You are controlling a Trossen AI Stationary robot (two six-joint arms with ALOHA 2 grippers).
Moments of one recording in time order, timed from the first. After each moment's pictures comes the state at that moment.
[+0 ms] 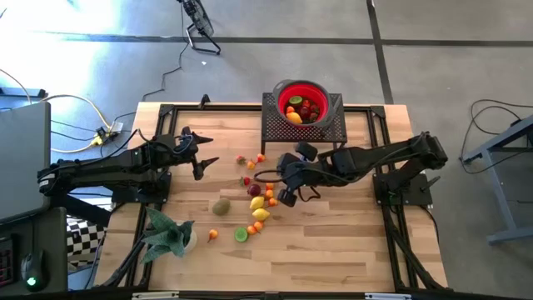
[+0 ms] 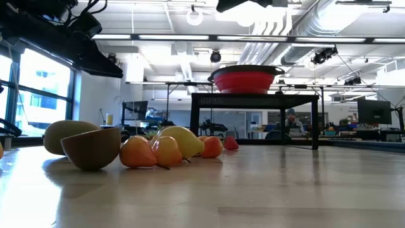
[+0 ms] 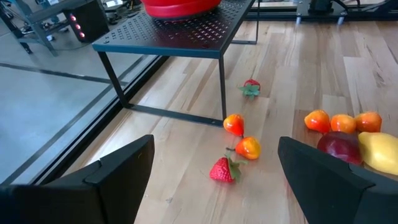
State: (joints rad) left arm 0.28 0.49 0.33 -0.13 -0.15 0.10; right arm 0.22 1.65 1.62 -0.83 0.41 0.46
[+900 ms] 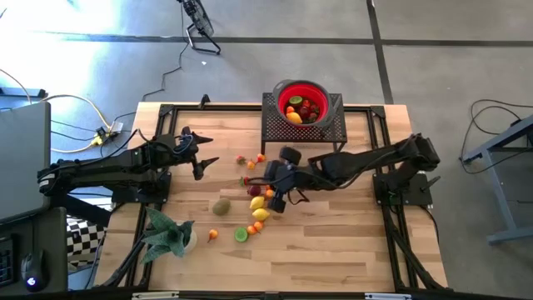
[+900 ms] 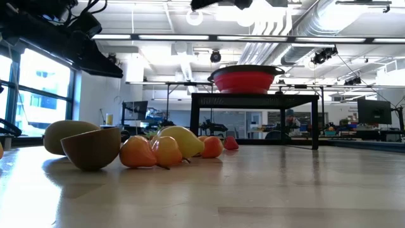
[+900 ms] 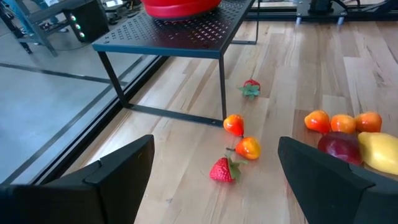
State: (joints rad) left arm 0.28 0.49 0.33 -0.13 -0.15 0.10; right arm 0.22 1.72 1.62 -0.63 0.36 0.32
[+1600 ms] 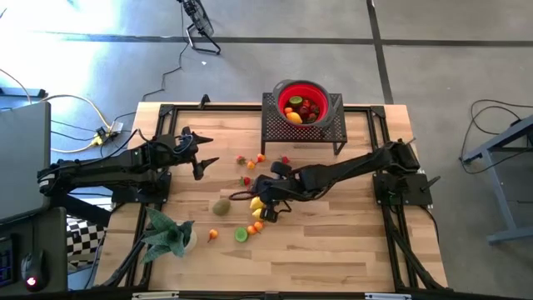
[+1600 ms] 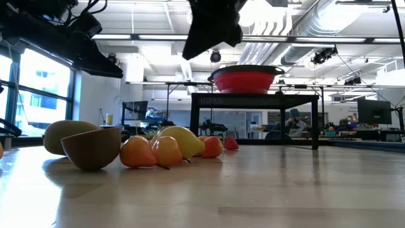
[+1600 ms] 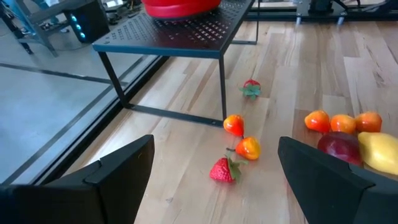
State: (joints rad) left arm 0.28 0.49 0.33 -0.13 -0.15 0.10; right arm 0.21 1.91 1.62 -0.65 0.26 0.39
